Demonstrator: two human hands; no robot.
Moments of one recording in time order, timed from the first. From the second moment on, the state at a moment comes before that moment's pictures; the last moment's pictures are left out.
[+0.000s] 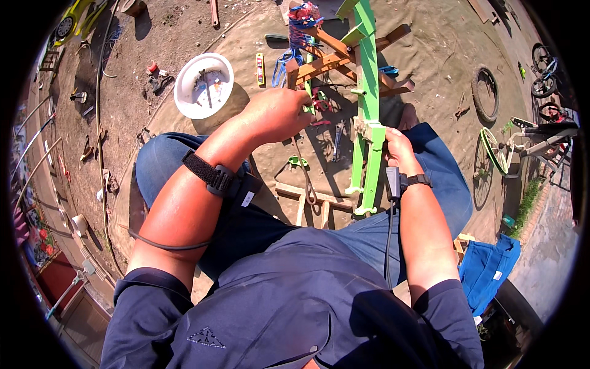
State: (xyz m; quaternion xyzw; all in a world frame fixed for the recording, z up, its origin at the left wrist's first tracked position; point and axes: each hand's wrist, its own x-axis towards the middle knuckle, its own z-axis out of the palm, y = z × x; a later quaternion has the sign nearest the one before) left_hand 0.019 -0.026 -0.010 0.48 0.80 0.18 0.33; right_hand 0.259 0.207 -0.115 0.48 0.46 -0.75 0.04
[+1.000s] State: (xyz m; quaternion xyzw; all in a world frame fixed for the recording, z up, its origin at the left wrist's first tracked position) left_hand 0.027 -0.016 -0.043 0.42 0.81 0.08 0.40; right_hand 0.279 0.281 0.082 0.36 0.52 -0.64 -0.43
